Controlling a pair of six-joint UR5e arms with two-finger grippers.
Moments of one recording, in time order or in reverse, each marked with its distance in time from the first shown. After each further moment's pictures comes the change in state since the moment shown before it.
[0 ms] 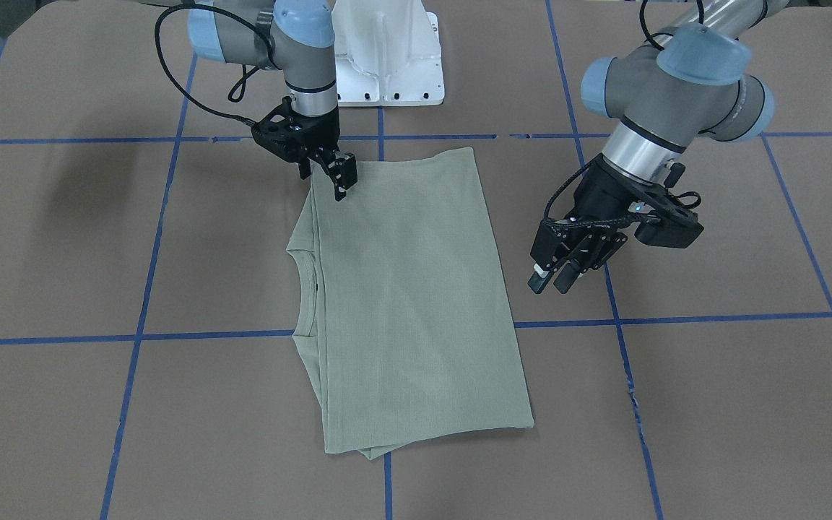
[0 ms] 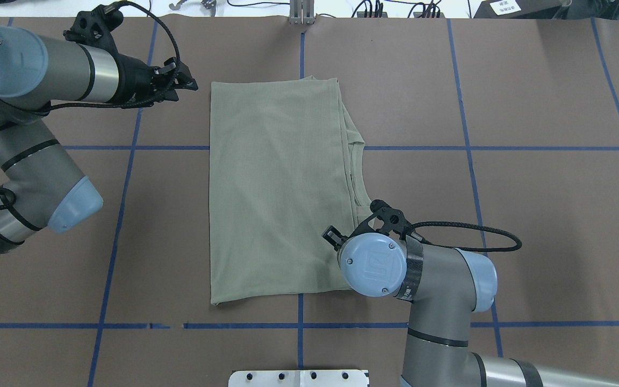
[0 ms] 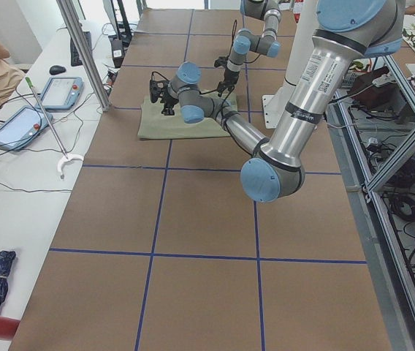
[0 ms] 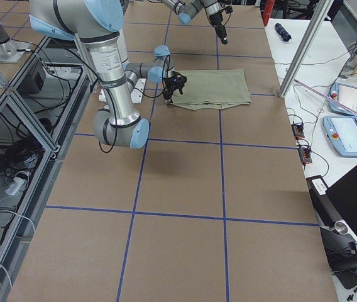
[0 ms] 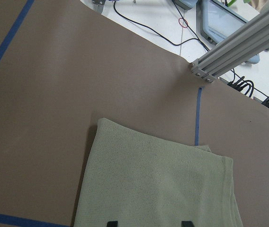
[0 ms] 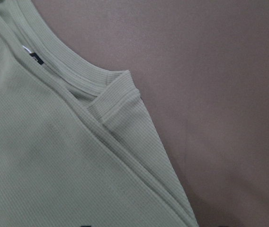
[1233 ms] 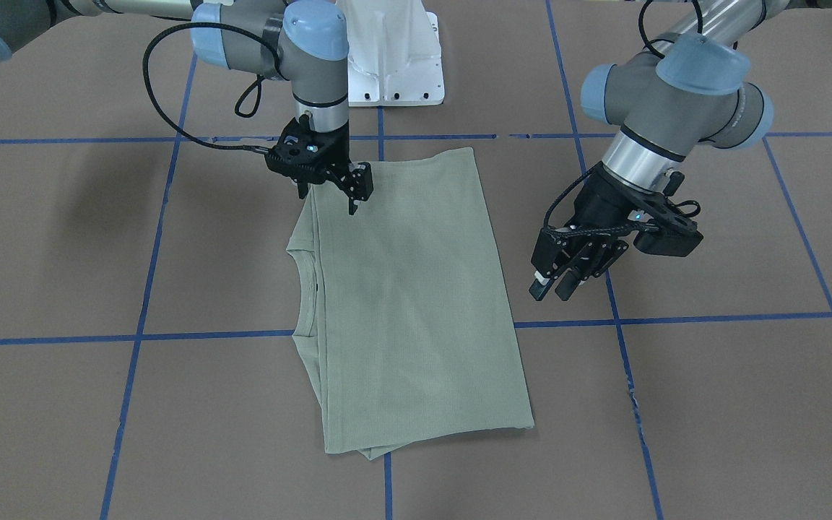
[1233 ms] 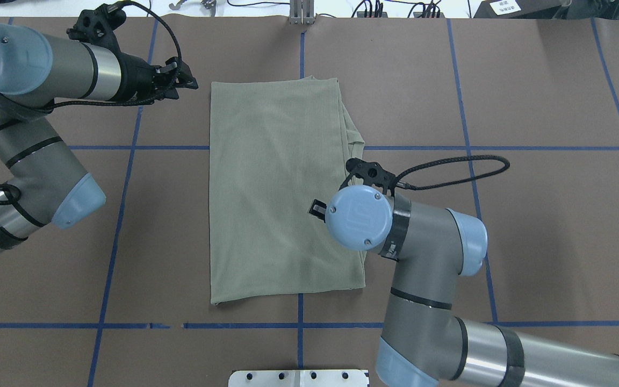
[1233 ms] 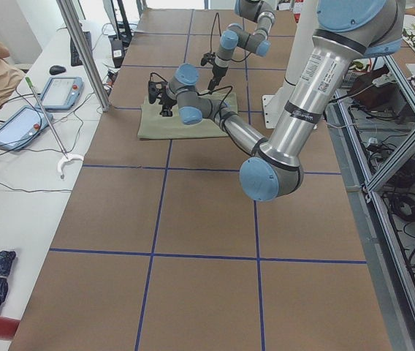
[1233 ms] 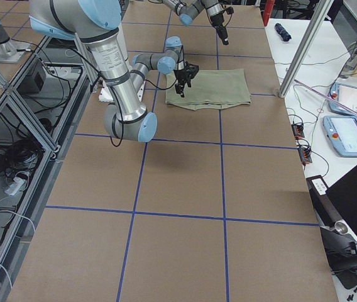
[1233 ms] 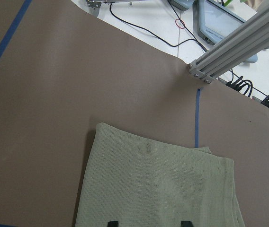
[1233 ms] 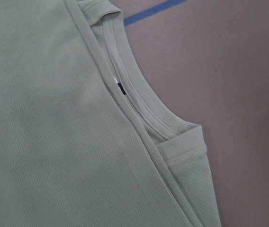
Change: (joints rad) left arm -0.003 -0.009 0.036 -0.016 0.000 0.025; right arm 0.070 0.077 0.003 -0.089 0.037 -0.270
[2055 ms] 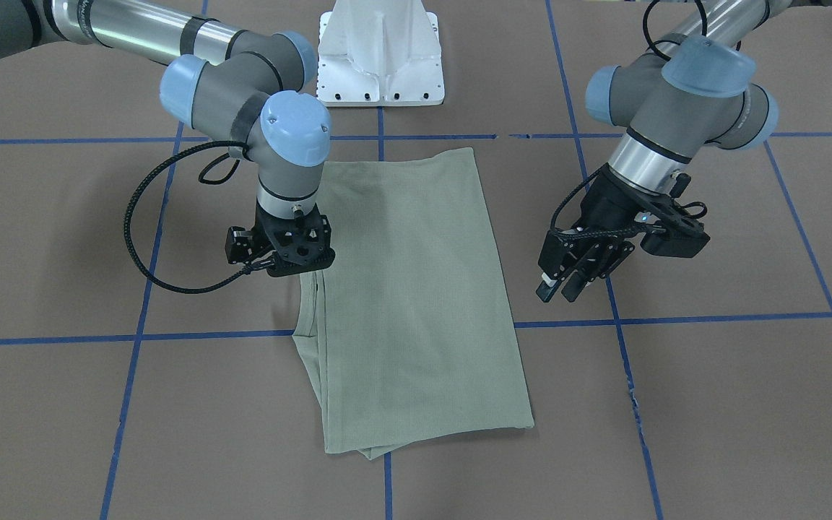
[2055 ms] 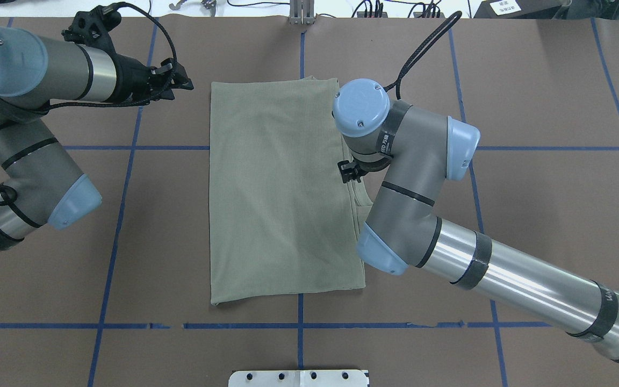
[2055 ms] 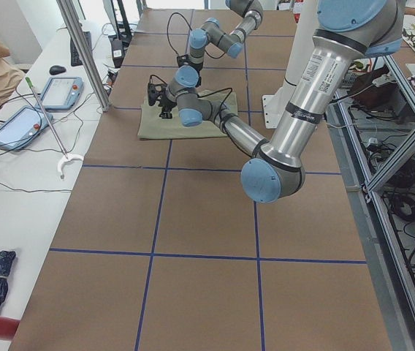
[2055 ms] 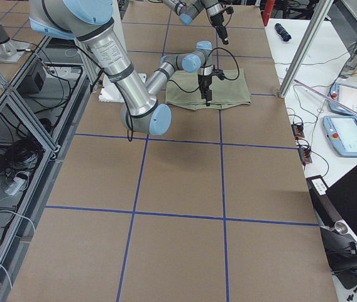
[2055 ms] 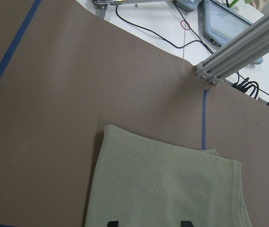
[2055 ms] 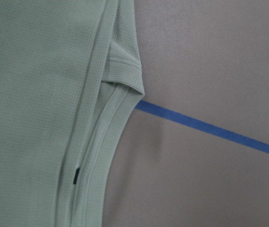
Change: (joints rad) left arm -0.005 0.010 0.001 -0.011 0.001 0.004; right arm 0.243 0.161 -0.267 -0.140 0.185 -0.991
